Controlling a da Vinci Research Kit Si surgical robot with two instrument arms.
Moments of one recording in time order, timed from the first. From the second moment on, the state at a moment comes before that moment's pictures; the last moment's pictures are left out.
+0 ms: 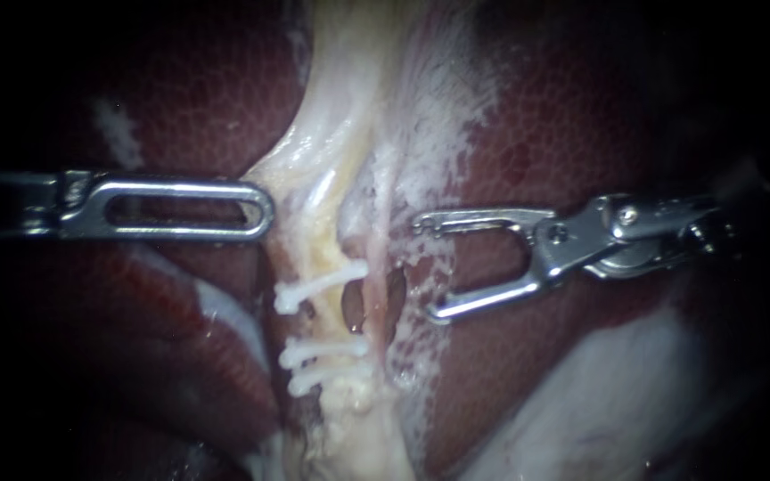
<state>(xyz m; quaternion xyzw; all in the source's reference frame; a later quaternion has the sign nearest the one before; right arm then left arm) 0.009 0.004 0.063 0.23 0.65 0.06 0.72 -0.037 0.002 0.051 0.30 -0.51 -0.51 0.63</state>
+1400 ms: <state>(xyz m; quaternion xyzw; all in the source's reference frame) 0.006 0.004 0.056 0.23 0.65 0.05 0.72 -0.041 0.002 0.056 0.29 -0.50 -0.51 0.64</state>
